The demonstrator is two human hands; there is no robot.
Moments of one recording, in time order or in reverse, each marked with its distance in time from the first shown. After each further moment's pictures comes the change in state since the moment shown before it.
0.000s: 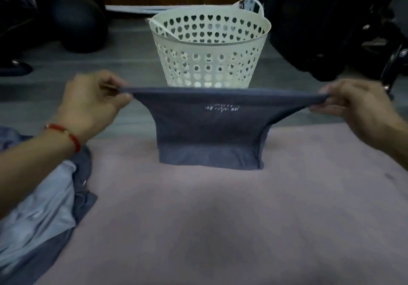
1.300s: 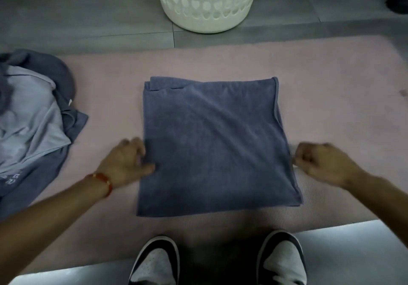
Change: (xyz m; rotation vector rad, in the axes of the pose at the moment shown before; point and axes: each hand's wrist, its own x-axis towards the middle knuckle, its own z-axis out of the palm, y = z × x) left_hand -0.250 -0.129 0.087 0.309 -0.854 -0.355; right_hand -0.192 0.202 -0.002 -1.194 -0.724 0.266
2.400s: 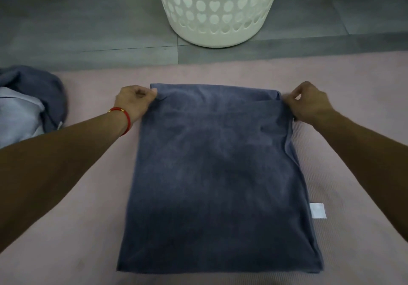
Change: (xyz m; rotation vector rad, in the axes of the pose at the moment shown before) left_hand 0.212 0.038 -0.066 -0.589 0.459 -0.196; right_hand 0.223 -0.029 -0.089 0.498 0.342 0.298
